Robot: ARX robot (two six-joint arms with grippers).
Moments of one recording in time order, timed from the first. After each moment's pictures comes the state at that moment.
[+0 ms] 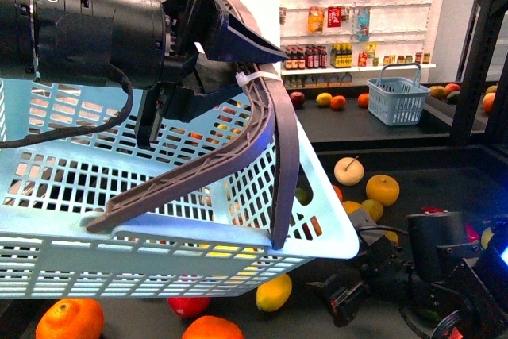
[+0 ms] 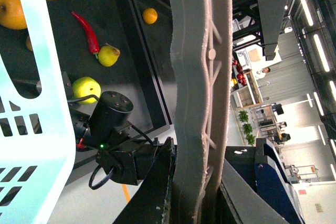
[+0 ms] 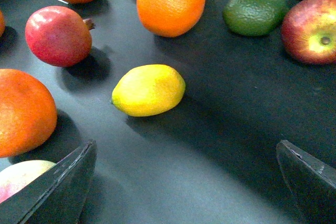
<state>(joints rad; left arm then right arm) -0.34 1.66 1.10 0.34 0.73 -0.84 0.07 2.67 1.41 0.75 -0.56 -0.25</state>
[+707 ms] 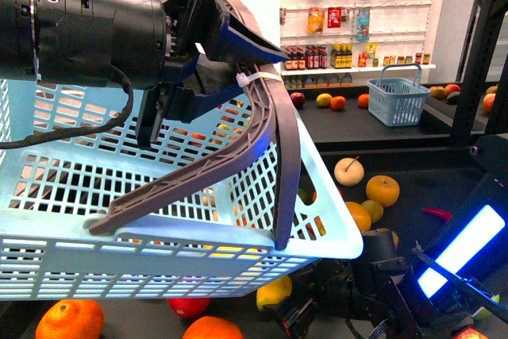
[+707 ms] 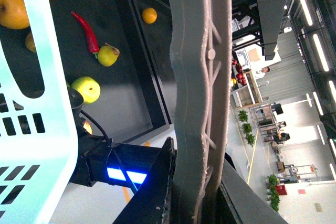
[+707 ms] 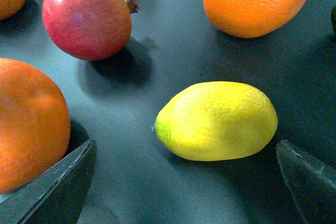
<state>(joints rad) -0.34 1.66 1.10 0.34 0.73 -0.84 0.18 2.91 1.76 0.61 -0.57 -0.29</state>
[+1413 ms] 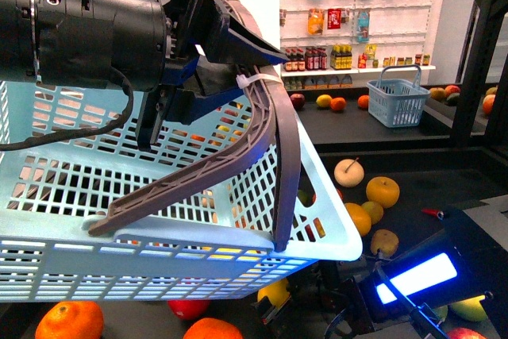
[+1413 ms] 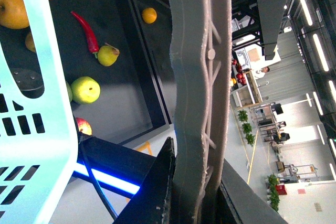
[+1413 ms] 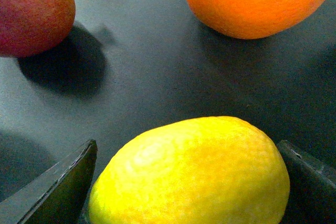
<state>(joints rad) -0.34 1.66 1.10 0.34 0.73 -0.84 0.23 3.15 2.22 0.35 -0.44 -0.37</state>
